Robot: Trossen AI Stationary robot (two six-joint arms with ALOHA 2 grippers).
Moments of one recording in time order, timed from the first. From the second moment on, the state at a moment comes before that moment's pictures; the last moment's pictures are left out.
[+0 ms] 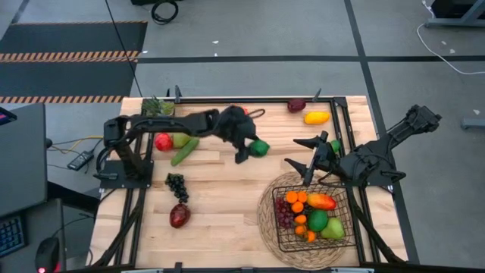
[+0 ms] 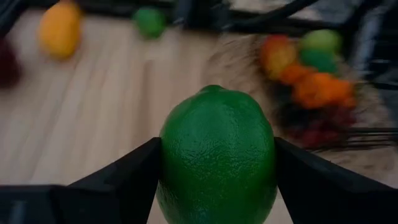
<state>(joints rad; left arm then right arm) 0.18 1.74 1.35 -0.21 0.27 0.01 0.54 0.91 0.68 0.02 0.98 0.18</state>
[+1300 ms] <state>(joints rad) -0.08 1.93 1.35 0.44 0.25 -0.10 0.56 0.92 0.68 -0.05 0.77 0.19</state>
